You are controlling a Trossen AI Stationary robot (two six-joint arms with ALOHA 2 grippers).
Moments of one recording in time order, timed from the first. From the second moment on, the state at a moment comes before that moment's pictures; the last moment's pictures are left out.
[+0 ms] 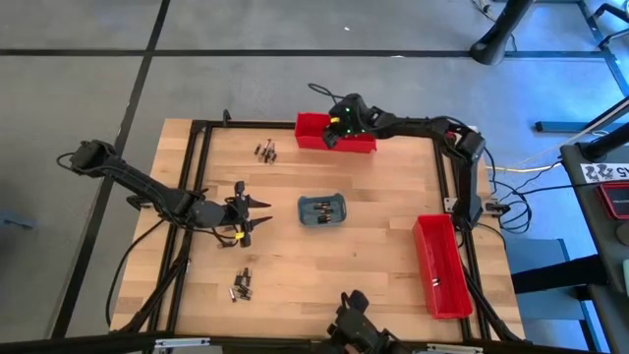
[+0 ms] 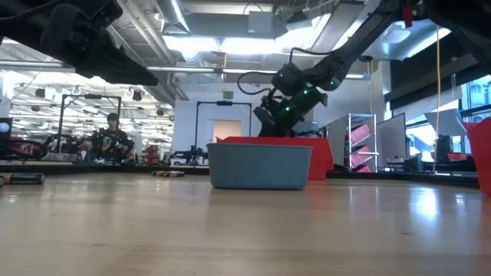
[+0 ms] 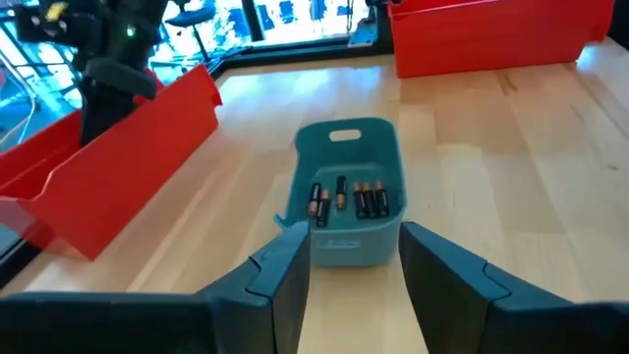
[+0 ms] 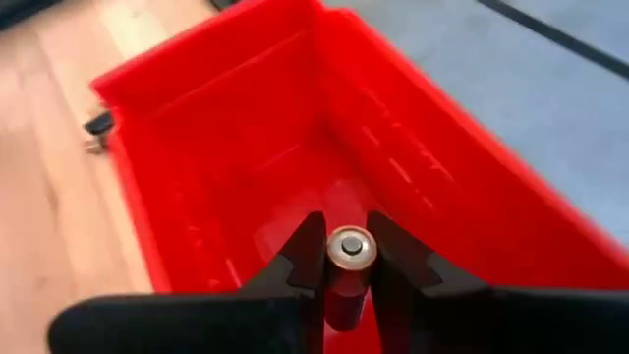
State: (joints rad) left arm -0.38 0.93 0.32 0.22 -0.62 -0.07; right arm -0.66 2.01 1.33 0.01 -0.15 0.07
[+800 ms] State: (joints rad) left arm -0.38 0.93 0.32 0.22 -0.62 -0.08; right arm -0.66 1.90 1.33 -0.06 -0.13 0.06
